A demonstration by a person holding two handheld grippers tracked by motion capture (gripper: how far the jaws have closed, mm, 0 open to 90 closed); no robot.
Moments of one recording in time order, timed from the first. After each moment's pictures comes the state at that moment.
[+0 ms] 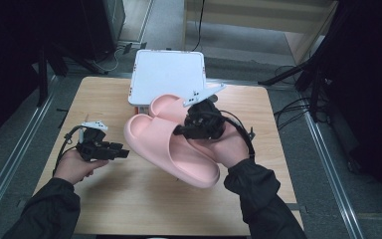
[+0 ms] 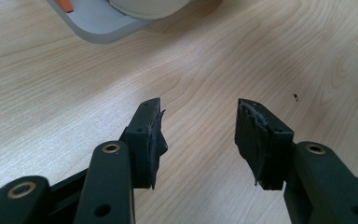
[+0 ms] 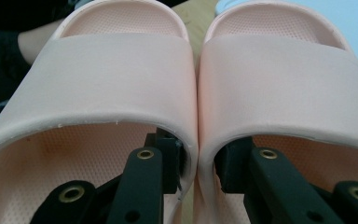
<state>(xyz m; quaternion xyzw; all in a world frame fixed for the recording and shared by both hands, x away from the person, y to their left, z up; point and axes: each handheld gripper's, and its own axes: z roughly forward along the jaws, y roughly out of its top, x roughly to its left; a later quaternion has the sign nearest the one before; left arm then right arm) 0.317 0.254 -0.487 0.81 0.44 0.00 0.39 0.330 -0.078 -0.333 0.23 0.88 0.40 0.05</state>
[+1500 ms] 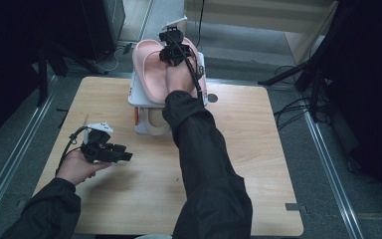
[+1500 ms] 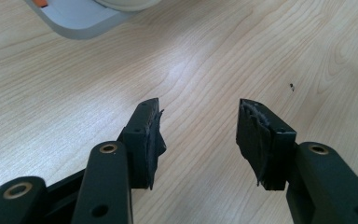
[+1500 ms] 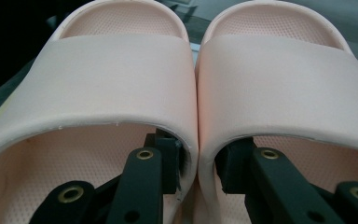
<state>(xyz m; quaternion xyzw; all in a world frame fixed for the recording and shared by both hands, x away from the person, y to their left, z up) 0.317 0.242 -0.489 0.83 0.42 -0.01 0.37 0.519 0.027 -0.314 0.52 0.76 0.33 0.22</state>
